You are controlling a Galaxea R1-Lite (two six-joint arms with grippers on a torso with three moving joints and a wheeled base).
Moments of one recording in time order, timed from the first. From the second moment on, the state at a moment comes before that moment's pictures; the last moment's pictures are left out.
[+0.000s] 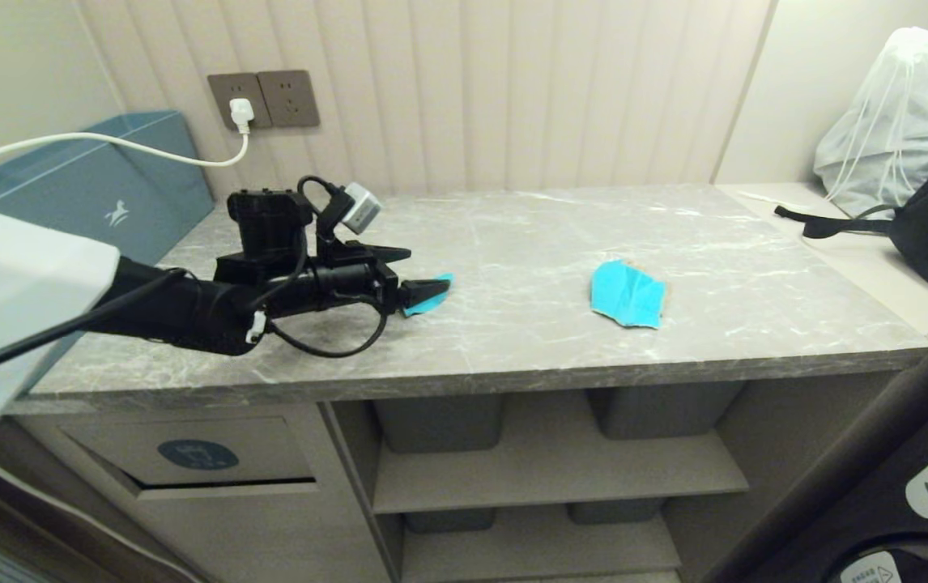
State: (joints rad) left arm -0.30 2.10 -1.46 -0.50 -0.62 0.25; right arm 0.00 0.00 0.00 0.00 0.00 0.00
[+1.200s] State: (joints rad) left arm -0.30 2.12 -1.51 -0.30 -0.57 0.39; right arm 0.00 0.00 0.00 0.00 0.00 0.00
